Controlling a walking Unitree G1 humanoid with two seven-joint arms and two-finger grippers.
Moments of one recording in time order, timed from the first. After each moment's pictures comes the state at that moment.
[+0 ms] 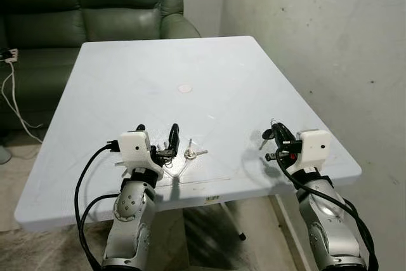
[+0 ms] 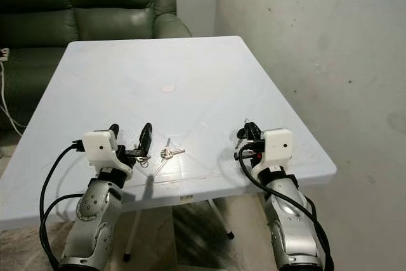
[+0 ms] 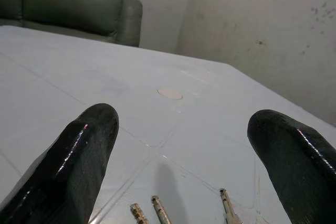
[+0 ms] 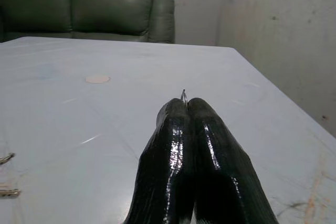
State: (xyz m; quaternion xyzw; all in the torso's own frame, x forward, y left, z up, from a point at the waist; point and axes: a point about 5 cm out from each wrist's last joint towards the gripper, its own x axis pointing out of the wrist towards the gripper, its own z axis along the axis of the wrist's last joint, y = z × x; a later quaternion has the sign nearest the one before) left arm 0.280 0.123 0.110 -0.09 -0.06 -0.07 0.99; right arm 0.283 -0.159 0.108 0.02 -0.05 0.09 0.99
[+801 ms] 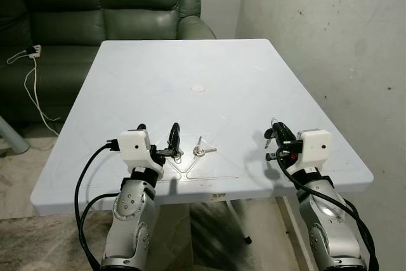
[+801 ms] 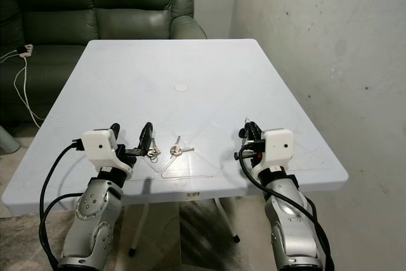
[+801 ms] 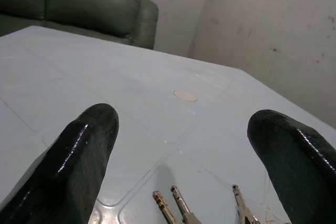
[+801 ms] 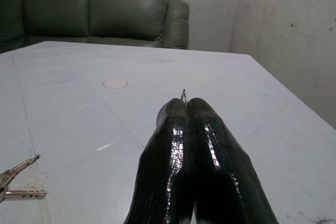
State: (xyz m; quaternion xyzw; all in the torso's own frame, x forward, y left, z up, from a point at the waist) left arm 0.280 0.126 0.111 -0.11 -0.05 -0.06 0.99; right arm 0.281 -0.158 0.110 0.02 -0.06 0.09 0.99
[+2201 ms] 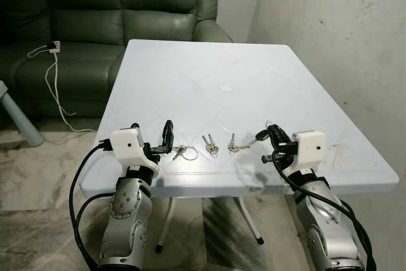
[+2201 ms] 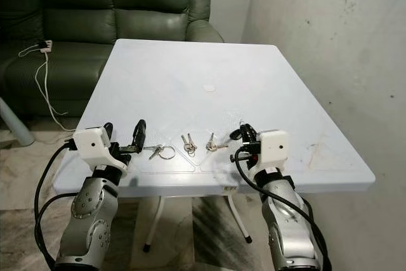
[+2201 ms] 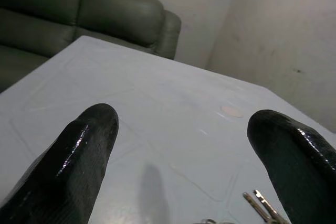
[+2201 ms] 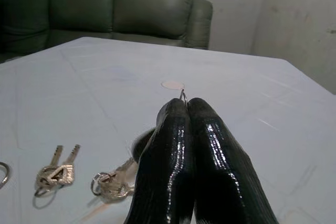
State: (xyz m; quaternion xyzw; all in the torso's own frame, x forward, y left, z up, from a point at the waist) left arm 0.282 0.129 0.116 -0.12 -0.05 -0.05 0.99; right arm 0.280 -0.154 0.108 0.02 -0.05 0.10 0.99
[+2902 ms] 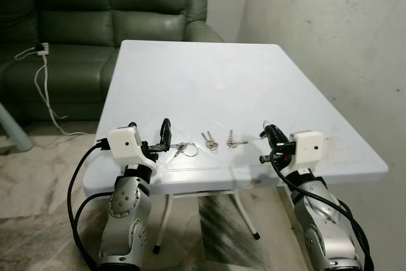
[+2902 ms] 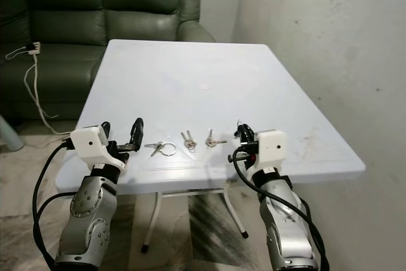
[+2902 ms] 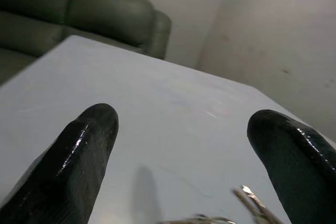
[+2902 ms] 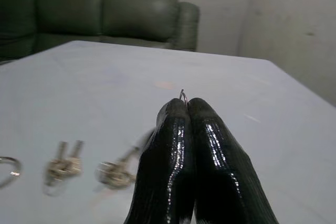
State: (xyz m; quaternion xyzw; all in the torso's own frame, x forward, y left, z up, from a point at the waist) left arm 0.284 0.131 0.119 -0.12 -0.06 -0.04 0.99; right arm 0.280 -0.154 0.110 0.02 -0.05 0.11 0.99
